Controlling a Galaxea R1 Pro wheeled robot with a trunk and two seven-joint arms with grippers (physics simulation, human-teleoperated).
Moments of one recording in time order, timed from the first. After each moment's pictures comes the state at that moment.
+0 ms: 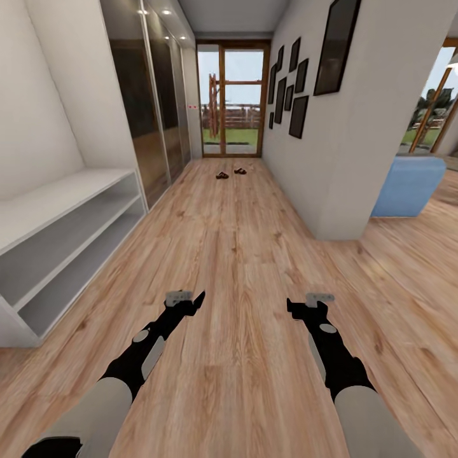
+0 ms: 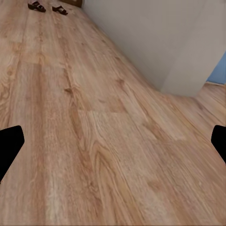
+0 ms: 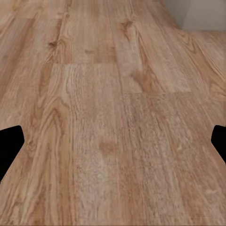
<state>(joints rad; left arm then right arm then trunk) -0.73 -0.07 0.03 -0.55 0.18 -0.24 -0.40 -0.67 0.08 -0.22 -0.79 0.22 0.11 0.00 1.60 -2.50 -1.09</state>
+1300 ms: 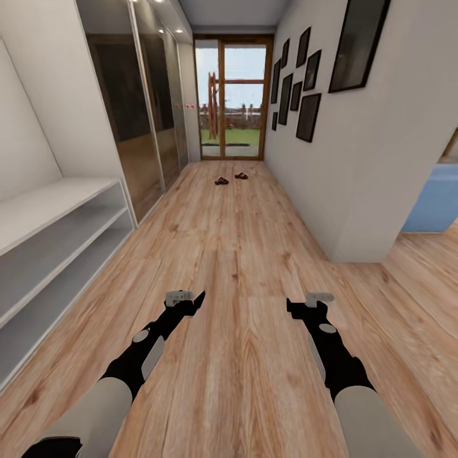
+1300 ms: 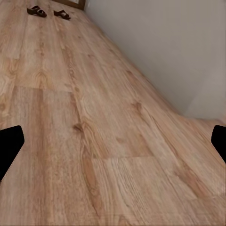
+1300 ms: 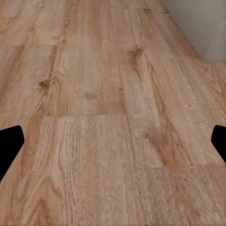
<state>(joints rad) -0.73 -0.07 0.03 -0.55 0.18 -0.24 -0.40 -0.67 0.08 -0.21 -0.79 0.22 0.11 0.00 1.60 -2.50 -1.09</state>
